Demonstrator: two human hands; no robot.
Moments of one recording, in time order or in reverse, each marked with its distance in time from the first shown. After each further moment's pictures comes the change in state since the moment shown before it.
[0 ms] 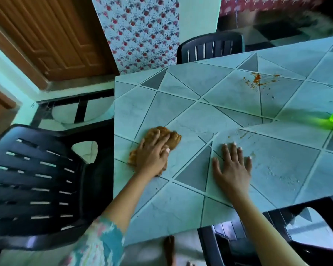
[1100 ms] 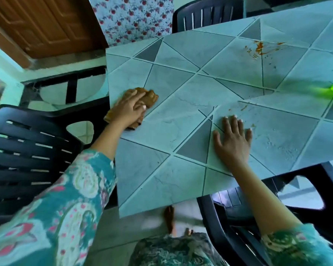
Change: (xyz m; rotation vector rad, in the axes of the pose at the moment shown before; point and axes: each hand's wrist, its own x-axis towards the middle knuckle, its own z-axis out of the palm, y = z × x) left_hand 0.070 -0.086 -0.027 -0.115 -0.046 -0.027; right_hand 0.000 -0.002 -0.002 -0.005 -0.034 0.011
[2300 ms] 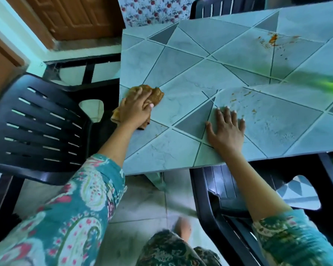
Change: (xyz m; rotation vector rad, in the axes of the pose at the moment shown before) left_hand -0.105 0.045 0.022 0.102 0.100 -0.170; right_hand -0.030 0.007 0.003 -0.007 -0.021 -0.182
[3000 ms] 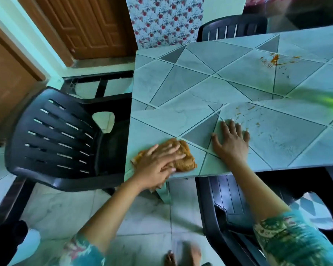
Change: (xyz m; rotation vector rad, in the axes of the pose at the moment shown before) left_hand -0.137 0.020 0.002 -0.073 -0.192 0.502; right_hand 0.001 0.001 -0.002 0.034 0.033 -0.022
